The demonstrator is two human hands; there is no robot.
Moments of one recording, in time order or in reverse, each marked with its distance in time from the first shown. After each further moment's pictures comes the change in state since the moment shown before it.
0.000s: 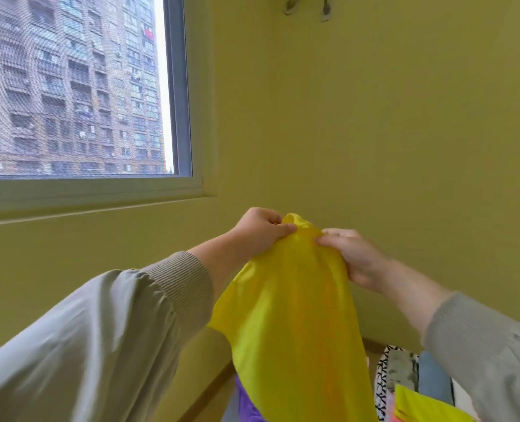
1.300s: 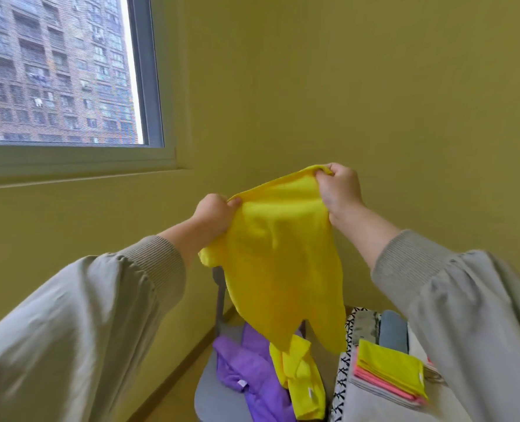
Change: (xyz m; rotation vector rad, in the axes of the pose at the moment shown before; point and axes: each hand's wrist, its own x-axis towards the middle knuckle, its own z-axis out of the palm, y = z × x) left_hand 0.015 -0.042 0.005 0.264 0.130 -0.160; right_hand 0.026 -0.020 -0.015 -0.316 0.662 -0.332
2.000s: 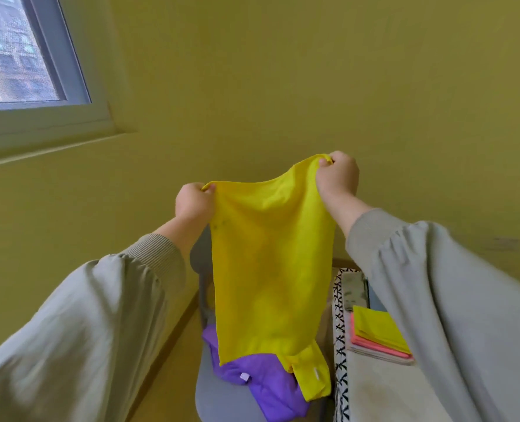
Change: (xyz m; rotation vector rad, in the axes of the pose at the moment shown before) left_hand 0.158 -0.056 0.055 -0.198 0.000 -0.076; right_hand 0.091 0.087 0.060 -0.521 0.243 0.162
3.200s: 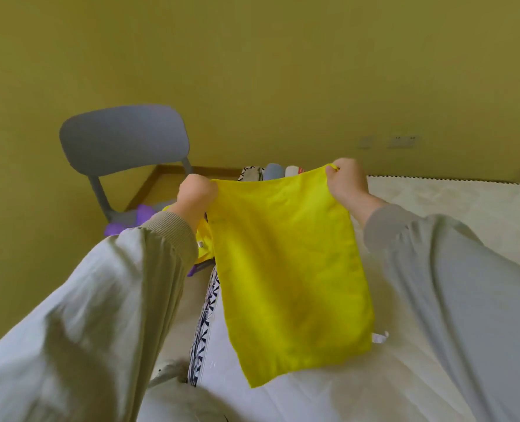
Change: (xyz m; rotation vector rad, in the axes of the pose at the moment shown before) left_hand -0.265 0.008 0.236 0.295 -0.364 -0.120; right_hand -0.077 0.321 -0.257 -0.393 -0.231 0.114
